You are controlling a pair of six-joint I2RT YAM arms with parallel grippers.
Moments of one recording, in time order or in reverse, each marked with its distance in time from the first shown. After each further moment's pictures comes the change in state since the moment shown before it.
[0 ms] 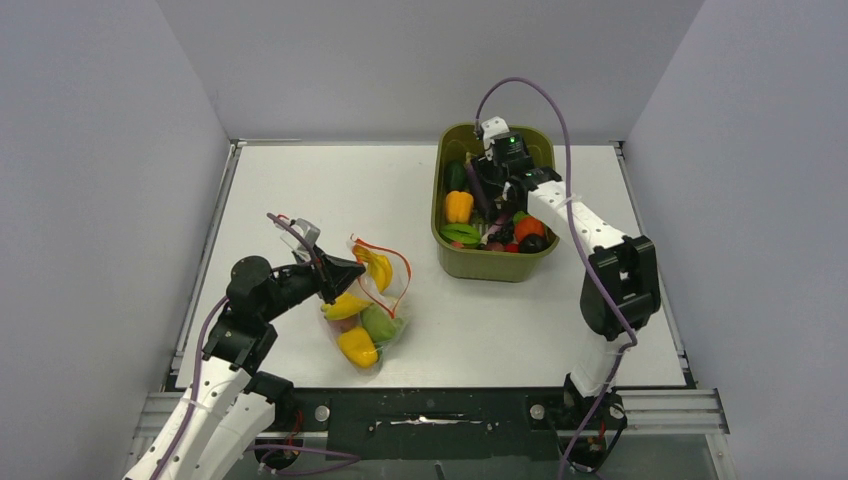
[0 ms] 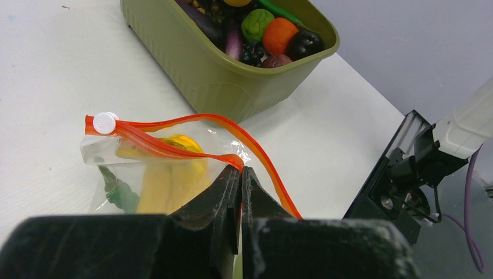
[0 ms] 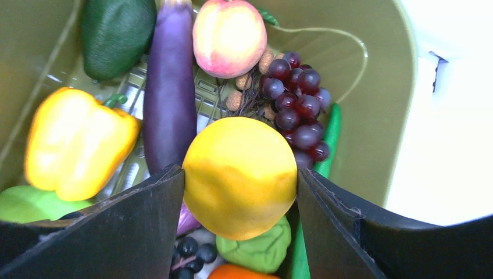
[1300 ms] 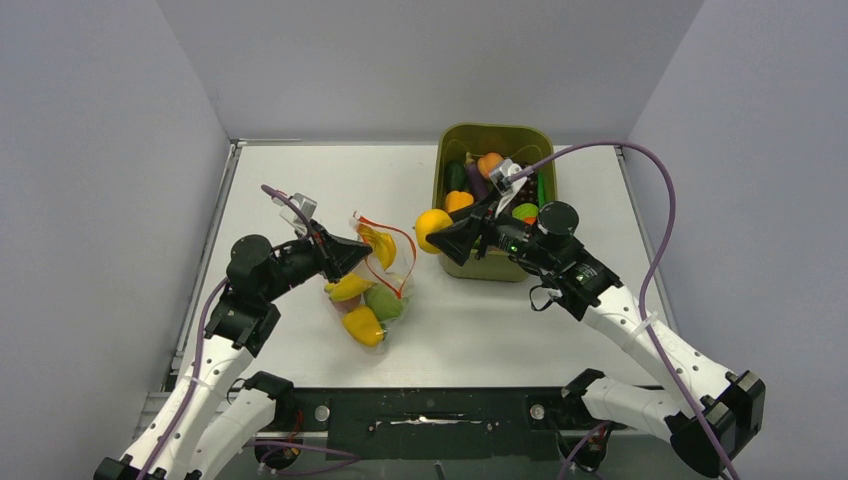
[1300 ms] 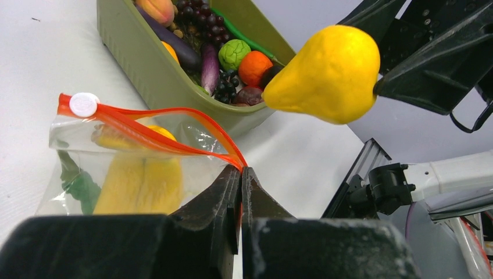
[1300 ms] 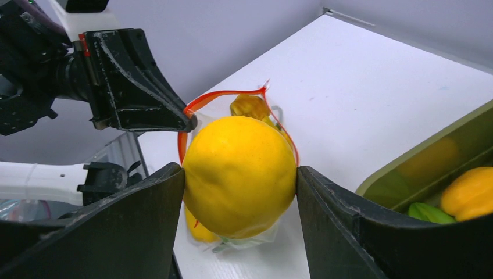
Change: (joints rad) left arm -0.001 0.138 0.119 0.076 0.023 -0.153; right arm 0.262 -0.747 -0.577 0.474 -0.741 0.541
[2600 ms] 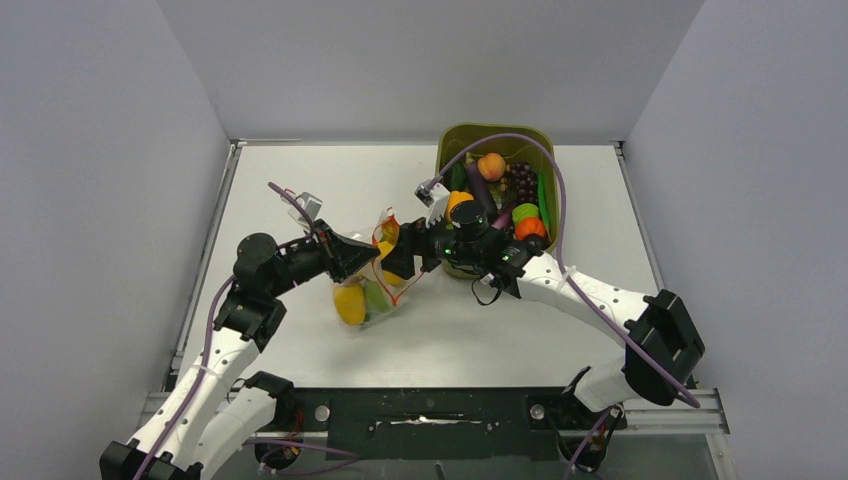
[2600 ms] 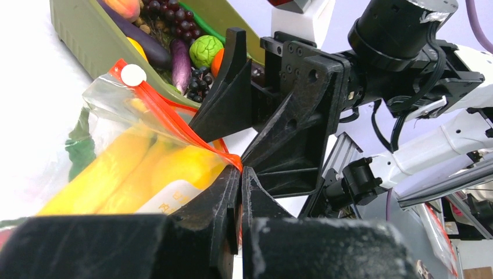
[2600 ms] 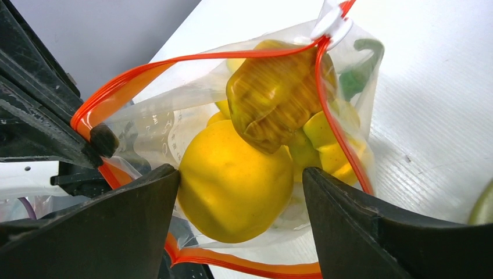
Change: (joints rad) left arm 0.000 0.050 -0.040 0.134 0.094 -0.084; right arm 0.167 0.390 0.124 -0.082 0.103 0.093
